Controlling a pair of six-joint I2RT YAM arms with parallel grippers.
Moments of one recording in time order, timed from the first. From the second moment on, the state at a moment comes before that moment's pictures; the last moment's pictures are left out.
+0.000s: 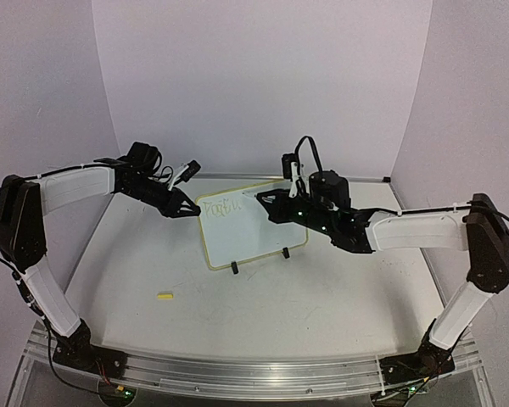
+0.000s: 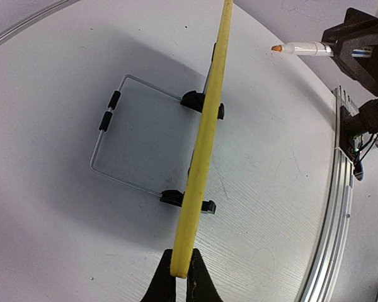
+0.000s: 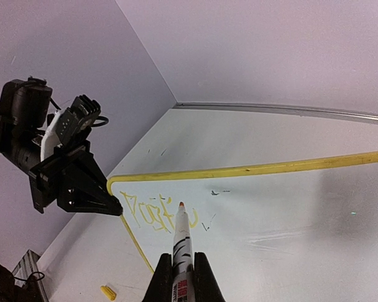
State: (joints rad) left arm -0.39 1.69 1.31 -0.52 0.72 0.26; right arm 0.84 1.68 1.07 0.41 0.02 0.46
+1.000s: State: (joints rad) left arm -0.40 1.69 1.31 -0.52 0.71 0.26; right arm 0.83 1.75 1.10 0.41 0.01 0.46
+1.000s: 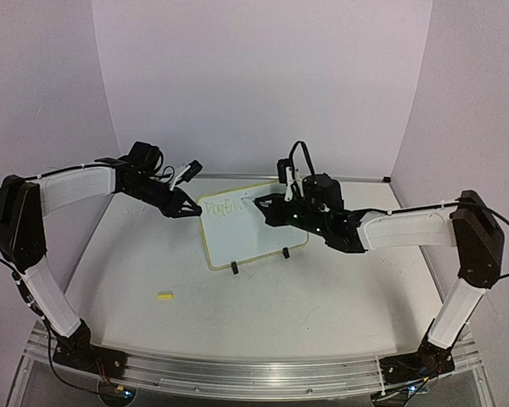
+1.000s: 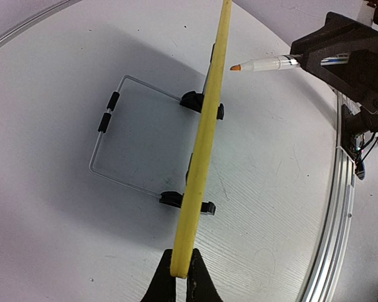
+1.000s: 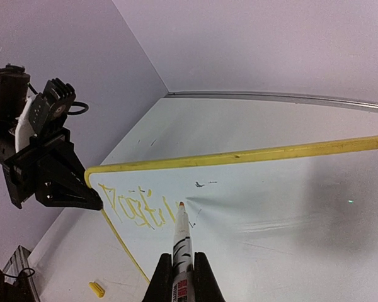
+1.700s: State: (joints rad) left arm -0.40 1.69 1.31 -0.52 0.70 0.26; right arm 0.83 1.78 1.08 0.41 0.01 0.49
